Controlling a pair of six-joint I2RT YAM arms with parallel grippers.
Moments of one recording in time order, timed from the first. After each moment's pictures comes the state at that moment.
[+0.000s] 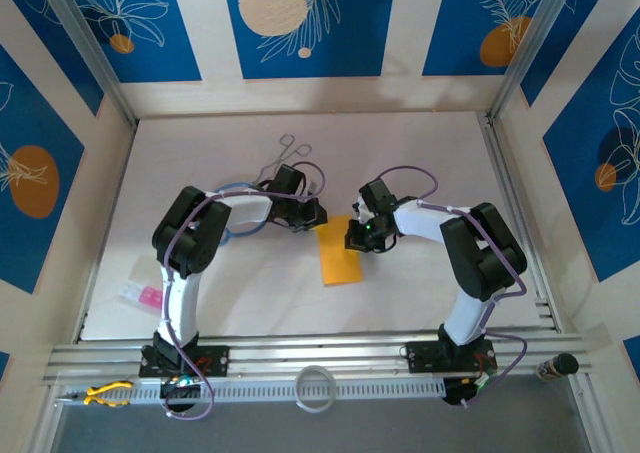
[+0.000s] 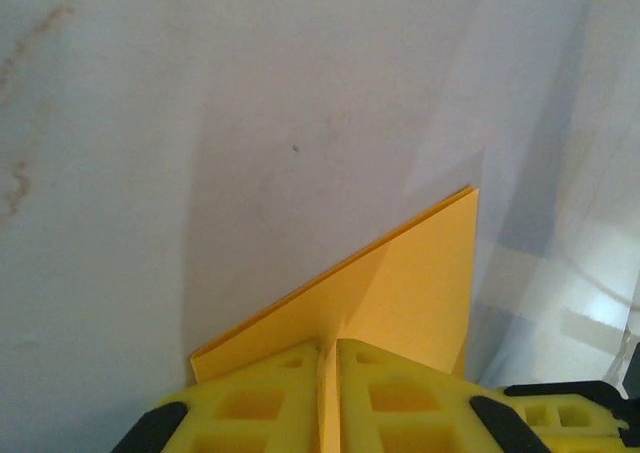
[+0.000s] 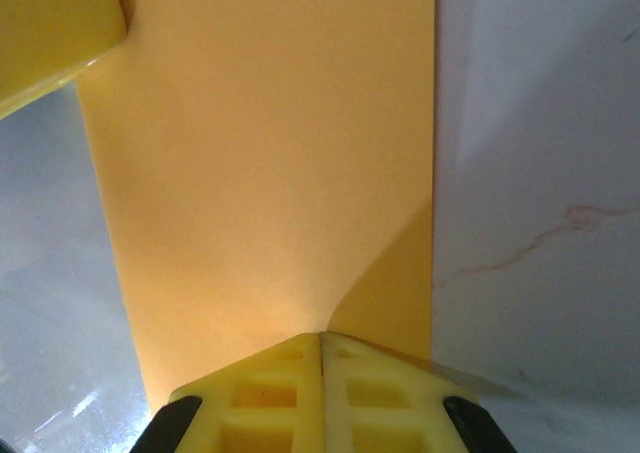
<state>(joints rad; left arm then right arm) -0.55 2.08 1.25 -0.14 0.54 -0.74 0.47 1.75 0.92 -0.42 -0.40 0.54</state>
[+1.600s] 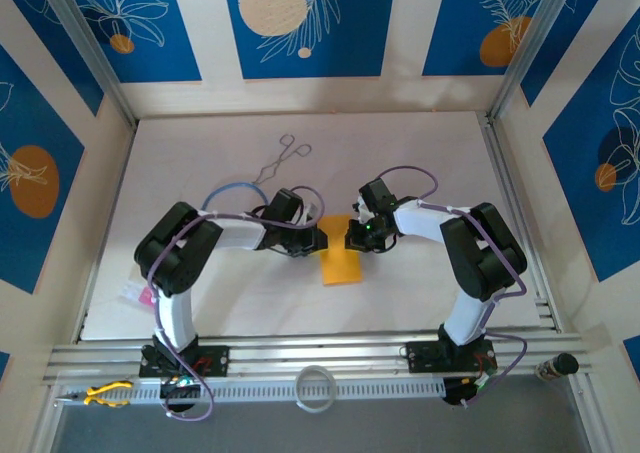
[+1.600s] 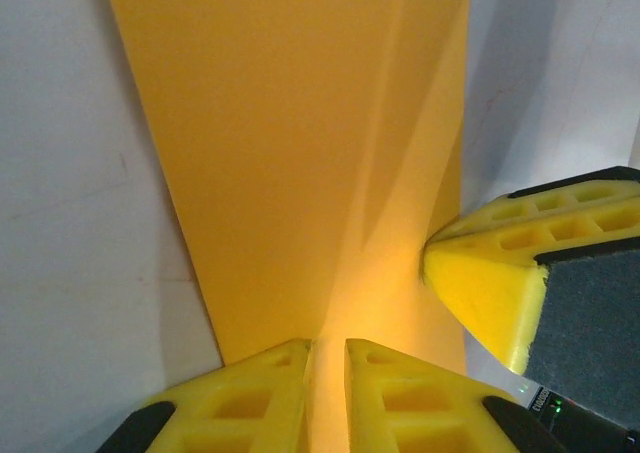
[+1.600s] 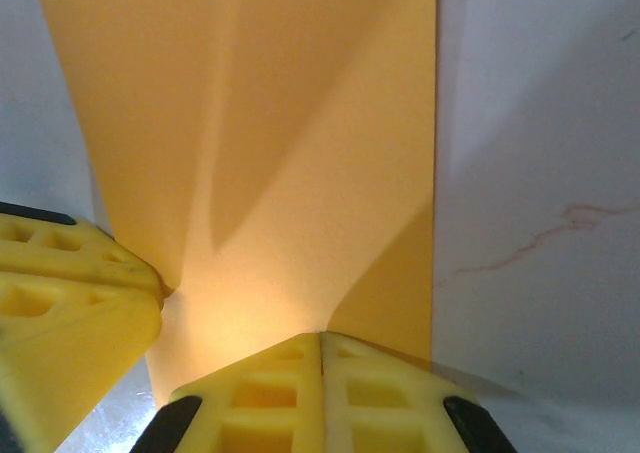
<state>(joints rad) -0.65 1.90 0.94 0.04 0.57 -0.81 0.47 1.75 0.92 -0.43 -0.40 0.54</state>
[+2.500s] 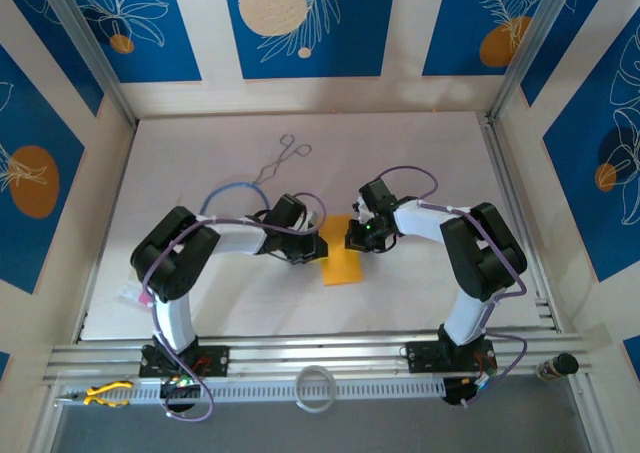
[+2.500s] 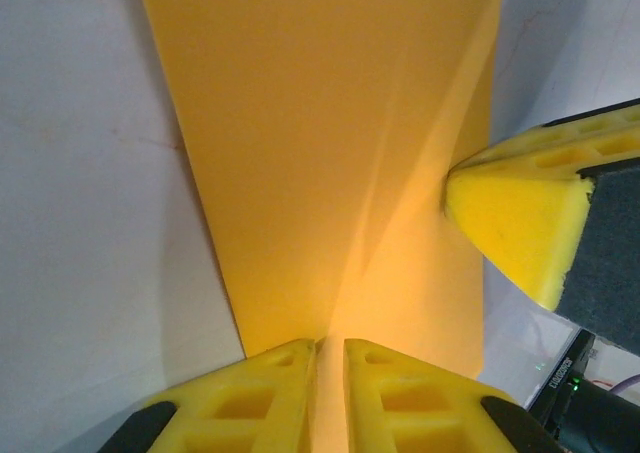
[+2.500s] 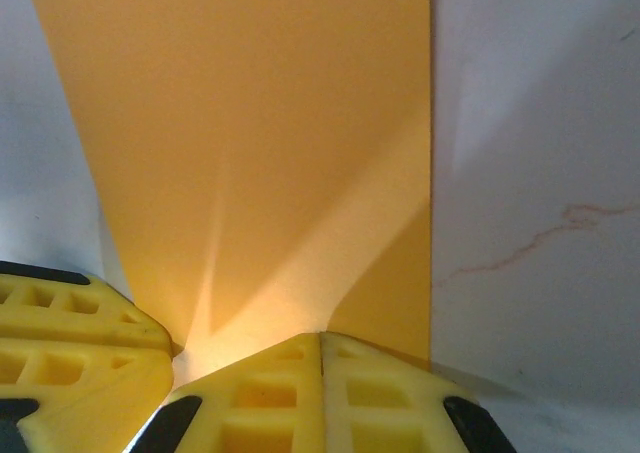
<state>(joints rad) -0.69 1.86 0.91 -0.03 0.55 -0.82 0.47 1.75 0.92 -0.43 -0.40 0.54</state>
